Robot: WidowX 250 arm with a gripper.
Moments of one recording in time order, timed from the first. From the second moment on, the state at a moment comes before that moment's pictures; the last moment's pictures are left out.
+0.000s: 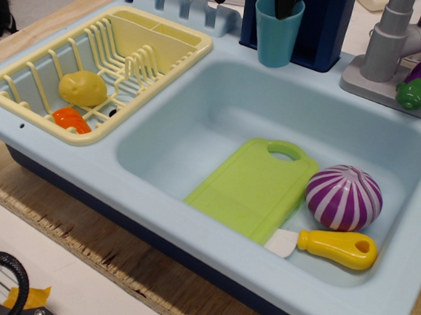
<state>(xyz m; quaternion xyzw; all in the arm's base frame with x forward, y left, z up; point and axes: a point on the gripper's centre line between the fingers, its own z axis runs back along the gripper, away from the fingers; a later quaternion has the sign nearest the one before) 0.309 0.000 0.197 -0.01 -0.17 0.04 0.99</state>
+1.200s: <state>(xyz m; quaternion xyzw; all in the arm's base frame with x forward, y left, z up) 0.346 -0.018 0.163 -0.05 -0.18 -0.01 0.98</state>
